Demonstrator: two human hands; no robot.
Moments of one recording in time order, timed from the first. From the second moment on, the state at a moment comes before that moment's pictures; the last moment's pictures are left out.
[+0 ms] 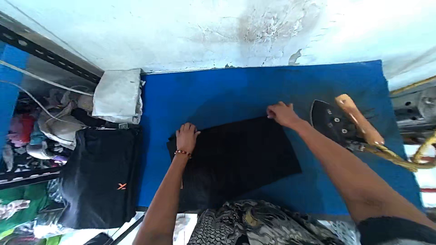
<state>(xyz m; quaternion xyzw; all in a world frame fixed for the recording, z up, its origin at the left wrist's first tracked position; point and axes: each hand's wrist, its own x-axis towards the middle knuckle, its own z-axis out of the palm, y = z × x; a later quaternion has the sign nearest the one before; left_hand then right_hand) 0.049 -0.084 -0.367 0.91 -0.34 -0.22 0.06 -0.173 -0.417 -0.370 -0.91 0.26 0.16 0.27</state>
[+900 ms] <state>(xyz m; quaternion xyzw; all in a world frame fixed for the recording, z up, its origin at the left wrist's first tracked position) -0.138 -0.086 -0.413 0.72 -0.66 -0.19 0.11 -0.315 -0.283 -0.381 -0.82 0.50 -0.04 0.26</state>
